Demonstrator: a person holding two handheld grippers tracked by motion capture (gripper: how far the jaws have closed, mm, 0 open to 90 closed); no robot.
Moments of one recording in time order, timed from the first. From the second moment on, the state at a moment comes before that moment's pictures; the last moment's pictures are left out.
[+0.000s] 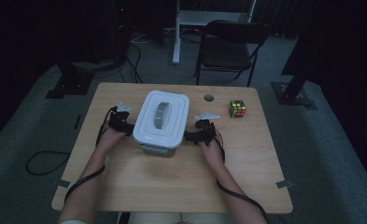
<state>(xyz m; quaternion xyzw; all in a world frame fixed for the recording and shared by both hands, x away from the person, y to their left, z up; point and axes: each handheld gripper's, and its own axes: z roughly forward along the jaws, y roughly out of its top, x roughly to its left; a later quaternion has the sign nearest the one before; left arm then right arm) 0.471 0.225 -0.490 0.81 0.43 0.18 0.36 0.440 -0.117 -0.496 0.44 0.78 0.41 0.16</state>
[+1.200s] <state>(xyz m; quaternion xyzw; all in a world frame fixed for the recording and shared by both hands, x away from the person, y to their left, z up) 0.440 0.134 -0.489 0.85 0.37 0.16 0.34 0.418 -0.206 -0.495 0.44 0.78 0.41 0.18</state>
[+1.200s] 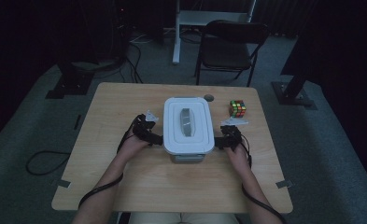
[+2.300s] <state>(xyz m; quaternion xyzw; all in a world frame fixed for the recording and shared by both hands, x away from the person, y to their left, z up) 0.436 0.144 -0.499 0.81 0.39 0.17 0.41 0.394 -0.244 -0.512 0.48 0.74 0.45 0.14</state>
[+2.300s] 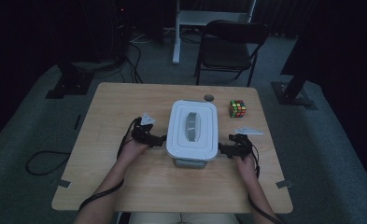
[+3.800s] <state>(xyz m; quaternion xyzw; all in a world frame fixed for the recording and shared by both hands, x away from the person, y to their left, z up) 0.412 0.125 -0.484 0.84 0.34 0.17 0.38 0.364 -0.232 -0.509 0.44 0.75 0.48 0.09</state>
